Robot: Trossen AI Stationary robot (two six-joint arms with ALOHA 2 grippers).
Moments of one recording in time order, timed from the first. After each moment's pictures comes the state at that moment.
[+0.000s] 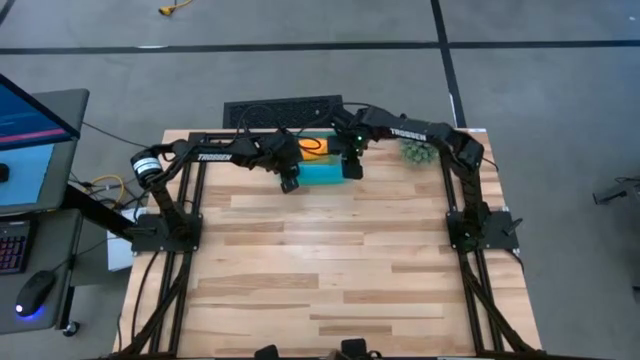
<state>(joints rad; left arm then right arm) 0.55 1.74 1.03 -0.28 0.04 0.23 -0.52 2.04 1.67 -0.95 -0.15 -0.58</state>
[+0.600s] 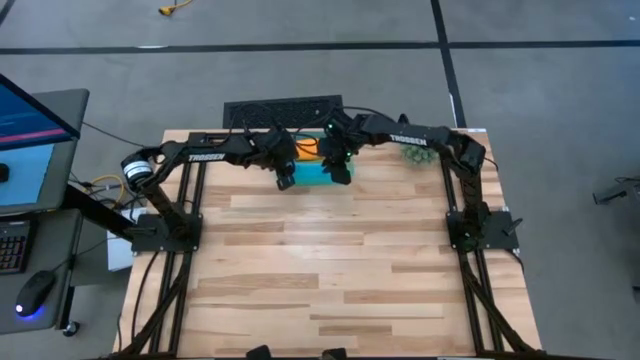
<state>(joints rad) 0.55 1.66 1.04 -0.35 -0.02 0.23 -0.49 2.02 1.60 -0.67 -0.41 -0.54</state>
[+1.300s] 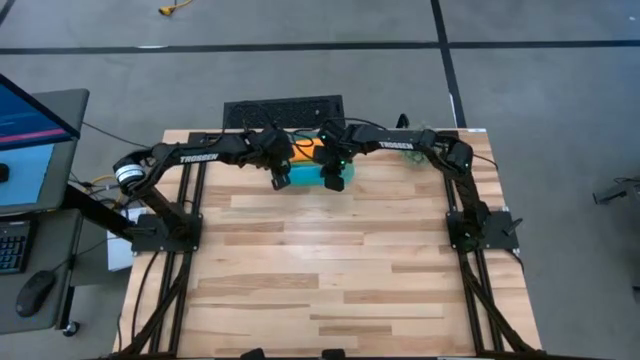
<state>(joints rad) 0.55 1.59 1.04 -0.42 -0.04 0.25 -0.46 2.11 1.58 -0.59 -0.35 -0.43</state>
